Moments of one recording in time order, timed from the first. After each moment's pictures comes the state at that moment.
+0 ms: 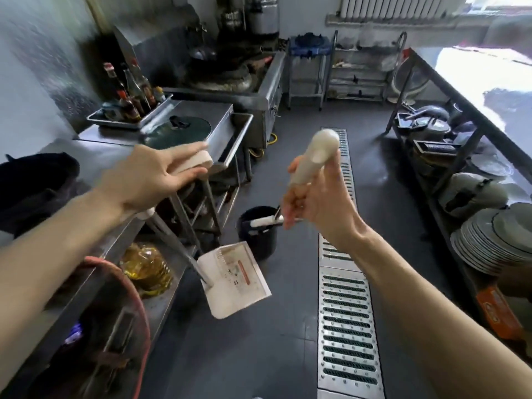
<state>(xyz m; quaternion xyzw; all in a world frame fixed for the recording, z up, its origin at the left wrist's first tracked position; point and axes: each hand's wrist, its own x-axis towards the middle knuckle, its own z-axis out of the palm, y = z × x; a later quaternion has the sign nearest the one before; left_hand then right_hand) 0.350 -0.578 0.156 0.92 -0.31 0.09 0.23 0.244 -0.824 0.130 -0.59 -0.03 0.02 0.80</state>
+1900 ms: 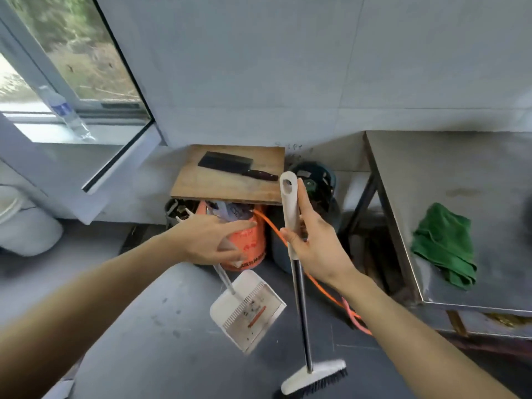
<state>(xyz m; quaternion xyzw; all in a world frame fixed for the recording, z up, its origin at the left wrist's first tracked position) -0.306 0.063 0.038 0.96 0.24 -0.09 0.09 -0.107 -0.062 0.023 -0.66 -0.61 0.24 0.38</state>
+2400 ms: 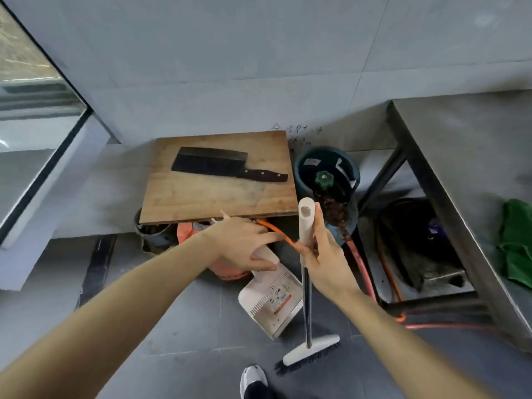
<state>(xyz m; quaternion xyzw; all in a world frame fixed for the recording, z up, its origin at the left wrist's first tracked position) -0.238 0.242 -0.080 0.98 0.07 -0.20 0.06 -0.114 0.087 -0.104 -0.76 -0.45 0.29 0.37</state>
